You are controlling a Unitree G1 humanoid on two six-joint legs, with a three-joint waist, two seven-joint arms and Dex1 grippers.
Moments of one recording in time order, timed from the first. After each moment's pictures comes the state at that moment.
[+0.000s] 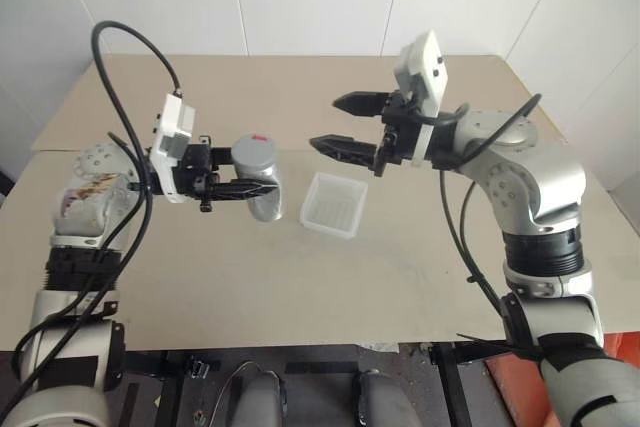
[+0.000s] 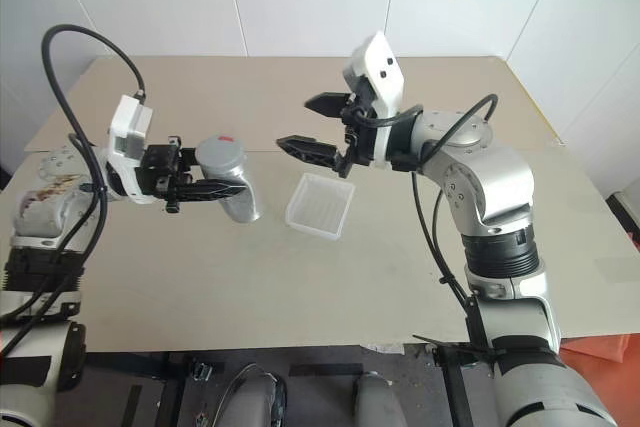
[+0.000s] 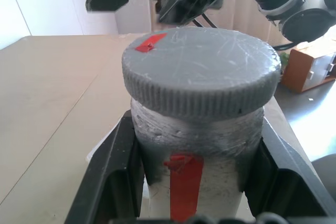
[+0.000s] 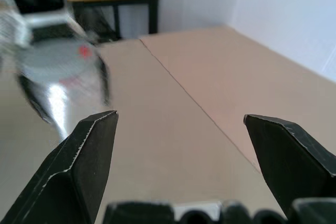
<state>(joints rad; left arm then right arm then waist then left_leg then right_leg) -0.75 0.69 0.05 0.21 -0.54 0.33 -1.44 -0.95 -0.45 0.06 -0.16 0.53 0.77 0.83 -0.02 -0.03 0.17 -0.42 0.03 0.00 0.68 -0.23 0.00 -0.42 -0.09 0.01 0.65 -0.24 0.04</state>
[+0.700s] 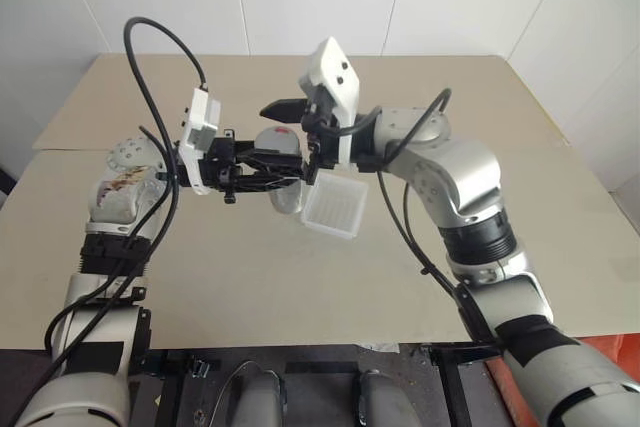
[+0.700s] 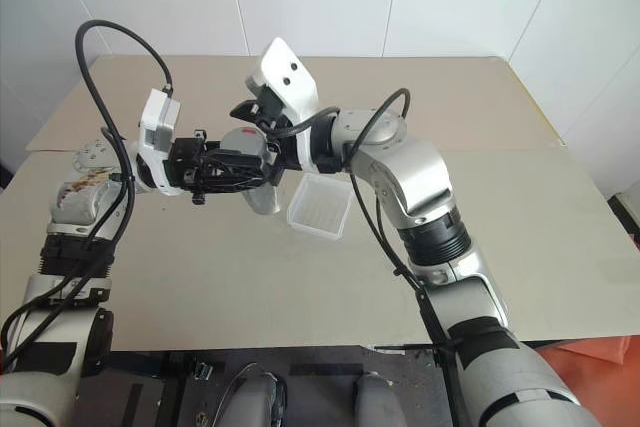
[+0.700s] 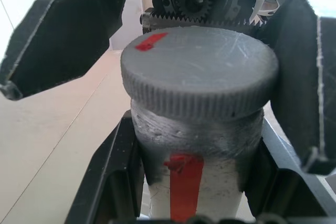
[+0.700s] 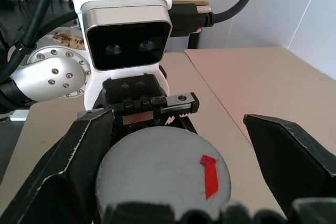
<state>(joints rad) -0.82 0.61 0.02 0.29 -0.51 0.29 -1.45 -1.07 -0.26 0.23 -0.02 0.40 0.71 0.79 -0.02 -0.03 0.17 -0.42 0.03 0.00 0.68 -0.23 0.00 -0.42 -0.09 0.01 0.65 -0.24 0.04</state>
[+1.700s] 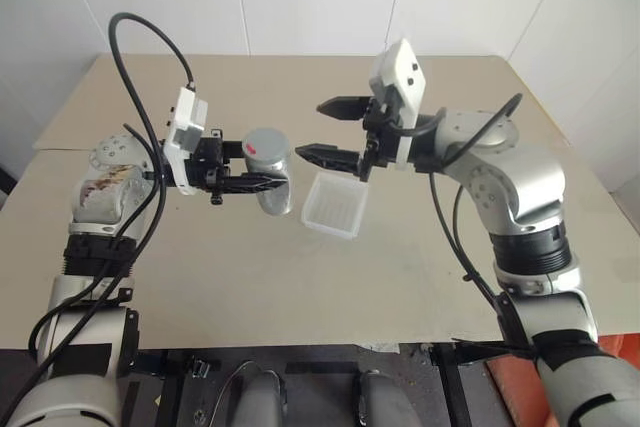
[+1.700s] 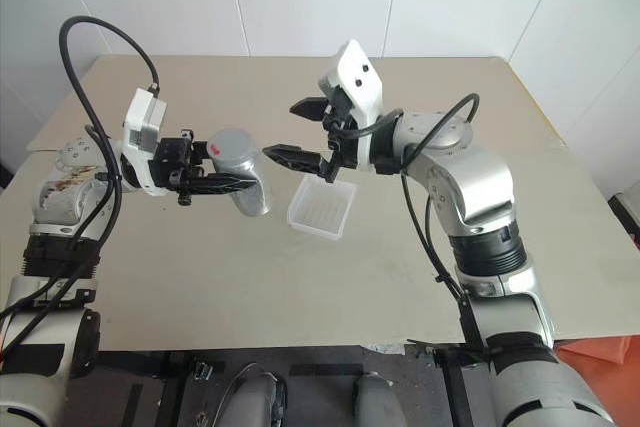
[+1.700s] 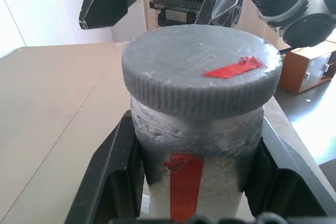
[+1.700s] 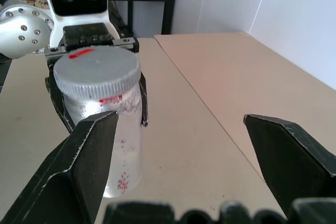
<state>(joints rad) -0.81 0.66 0.03 0.29 -0.51 0.29 -1.49 -0.95 -0.46 0.14 -0.12 0.45 0.71 0.83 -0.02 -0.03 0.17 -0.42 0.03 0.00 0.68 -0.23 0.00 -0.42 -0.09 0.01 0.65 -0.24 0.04</state>
